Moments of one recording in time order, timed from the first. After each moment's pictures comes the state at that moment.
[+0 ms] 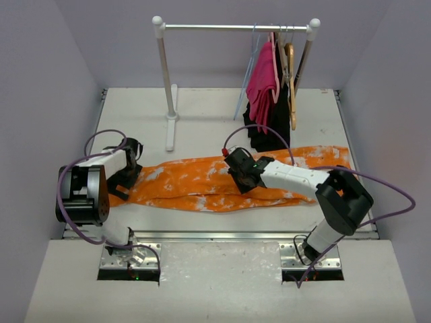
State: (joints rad) left arm 0.08 1.58 0.82 -0.75 -0.47 -1.27; right arm 0.80 1.62 0.92 -0.47 0.24 0.24
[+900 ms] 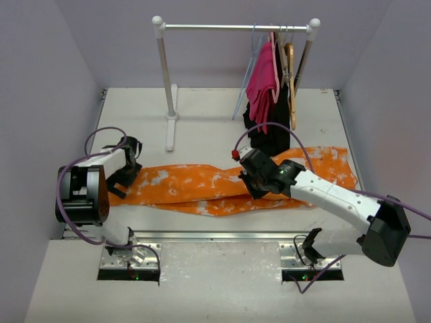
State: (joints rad) left arm 0.08 1.57 0.84 -0.74 -0.48 -1.20; right arm 0.84 1.27 0.92 -0.72 0.15 0.23
